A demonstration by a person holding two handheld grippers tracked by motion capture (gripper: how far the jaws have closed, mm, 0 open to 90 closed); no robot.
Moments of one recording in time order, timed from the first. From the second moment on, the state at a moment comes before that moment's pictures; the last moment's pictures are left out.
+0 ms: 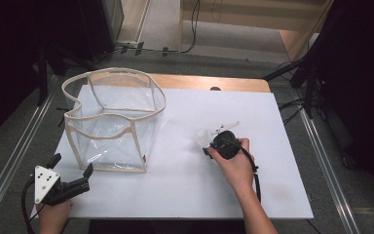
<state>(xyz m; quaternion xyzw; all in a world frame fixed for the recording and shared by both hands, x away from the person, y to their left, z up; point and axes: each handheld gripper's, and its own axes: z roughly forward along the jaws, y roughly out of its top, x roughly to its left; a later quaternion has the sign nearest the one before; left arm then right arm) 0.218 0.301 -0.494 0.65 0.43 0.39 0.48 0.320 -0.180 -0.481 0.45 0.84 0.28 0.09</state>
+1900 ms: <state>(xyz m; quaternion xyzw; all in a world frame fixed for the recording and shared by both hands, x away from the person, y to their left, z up) 0.218 0.305 -0.493 0.65 0.43 0.39 0.50 0.339 -0.177 -0.414 0.42 0.83 0.36 0.11</state>
